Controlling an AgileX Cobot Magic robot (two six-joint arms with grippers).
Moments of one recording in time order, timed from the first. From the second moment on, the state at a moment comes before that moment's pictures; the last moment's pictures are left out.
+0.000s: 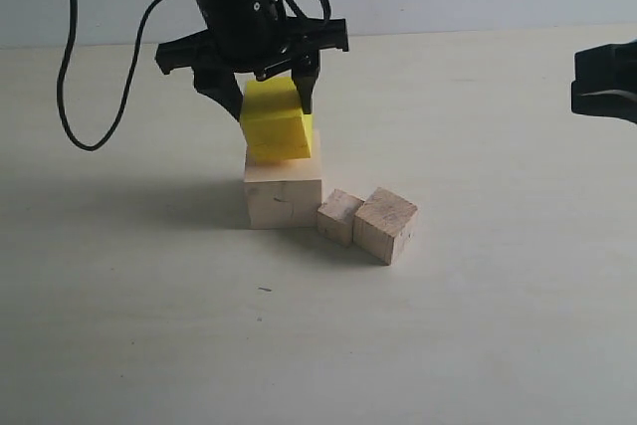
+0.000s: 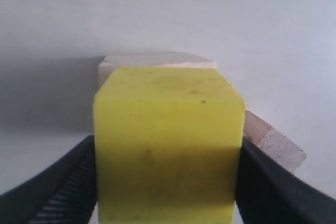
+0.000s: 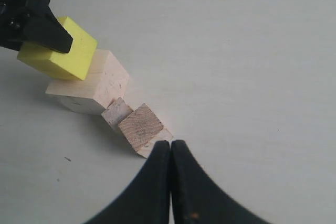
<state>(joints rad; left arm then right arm) -0.63 2.09 -1.86 -0.08 1.22 -0.55 0.31 0.93 -0.74 0.22 0.67 0.05</state>
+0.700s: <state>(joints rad) -0.65 2.09 -1.86 -0.05 1.22 -0.60 0.31 0.93 -0.74 0.23 0.67 0.03</state>
